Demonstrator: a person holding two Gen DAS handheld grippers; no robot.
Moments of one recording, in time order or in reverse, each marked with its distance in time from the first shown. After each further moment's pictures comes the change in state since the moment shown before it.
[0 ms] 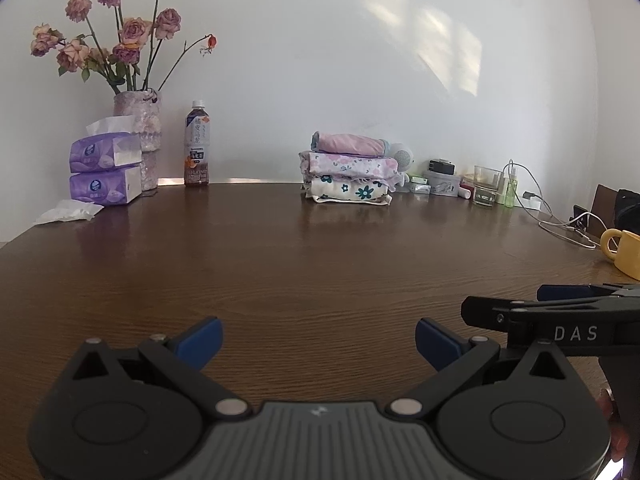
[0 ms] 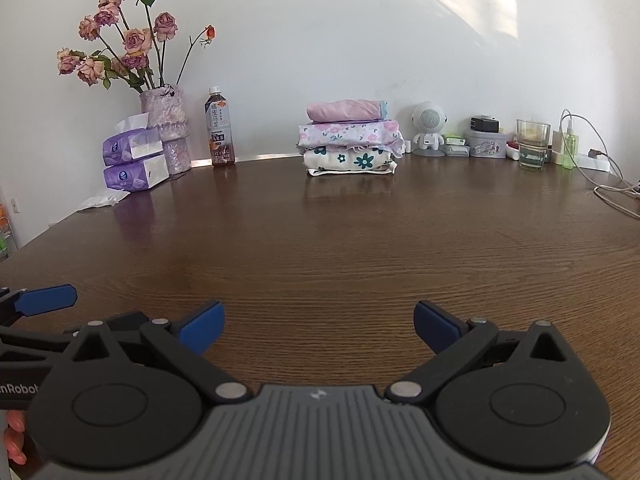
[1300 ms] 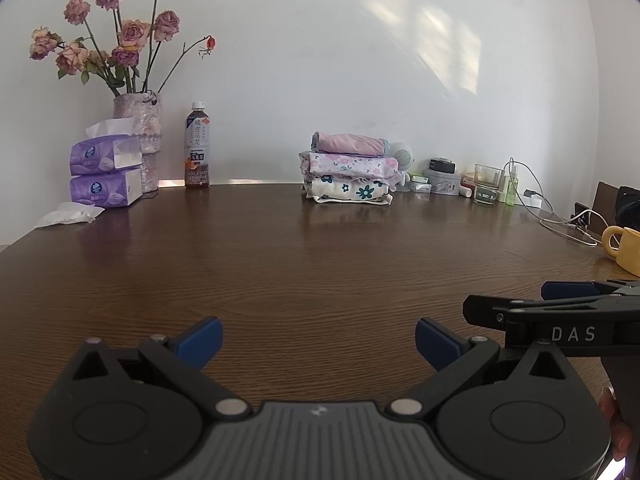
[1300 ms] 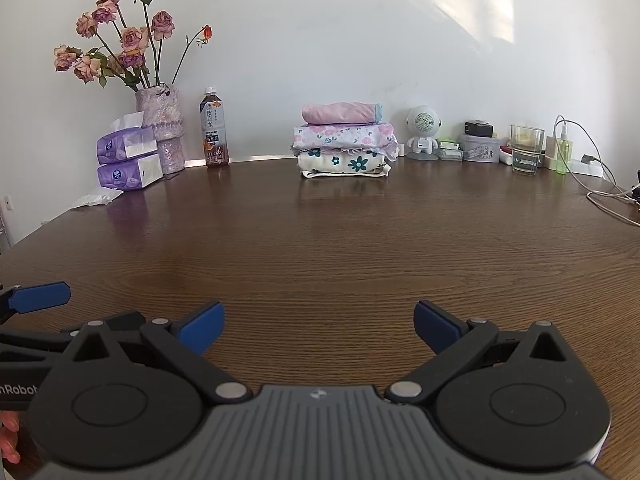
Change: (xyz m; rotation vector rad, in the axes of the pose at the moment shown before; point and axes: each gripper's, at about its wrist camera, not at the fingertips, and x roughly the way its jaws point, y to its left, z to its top) left arm -0.001 -0.002 0.000 0.012 -0.003 0.011; right arm 0.000 0.000 0.000 -0.014 -0.010 -0.027
